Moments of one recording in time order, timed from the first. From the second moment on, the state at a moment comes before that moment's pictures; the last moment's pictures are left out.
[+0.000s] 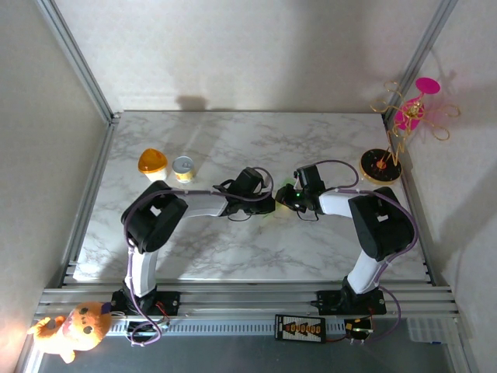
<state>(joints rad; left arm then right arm) -0.75 1.99 1.15 0.02 0.33 -0.77 0.41 1.74 0.78 0.04 -0.34 0.74</state>
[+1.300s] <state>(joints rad) -0.75 2.00 1.13 -0.02 0.30 -0.74 0.41 1.78 0.86 -0.04 -0.34 0.74</state>
